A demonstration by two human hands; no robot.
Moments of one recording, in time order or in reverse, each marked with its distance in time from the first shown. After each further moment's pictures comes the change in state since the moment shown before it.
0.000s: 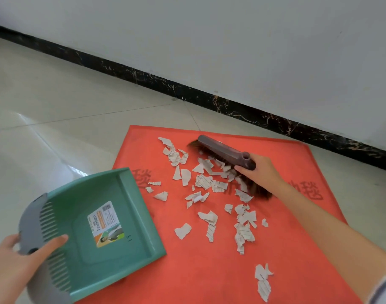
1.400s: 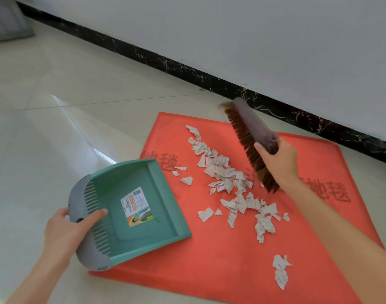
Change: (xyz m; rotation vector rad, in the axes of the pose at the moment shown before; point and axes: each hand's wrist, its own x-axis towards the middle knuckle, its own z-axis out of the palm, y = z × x) left_hand -0.237 0.112 0.001 -0.007 0.021 0.183; right_hand -0.017 -0.081 0.003 0.147 0.327 0.127
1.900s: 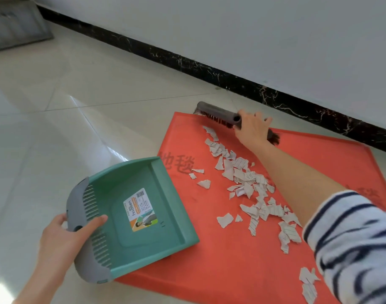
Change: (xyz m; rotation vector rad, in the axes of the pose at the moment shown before) left_hand 0.003 0.000 -0.032 0.024 0.035 -0.026; right_hand 0.085 -0.062 0.120 -0.591 -0.145 -0.228
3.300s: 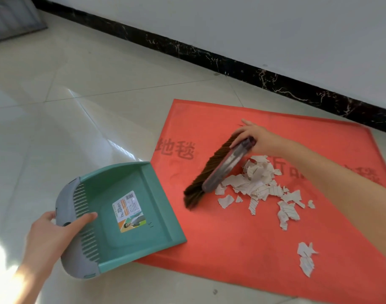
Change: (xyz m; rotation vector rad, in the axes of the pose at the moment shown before) left_hand -0.003 -0.016 -0.028 0.117 0.011 -0.027; right_hand -0.066 0.045 -0.025 0.424 -0.614 -0.428
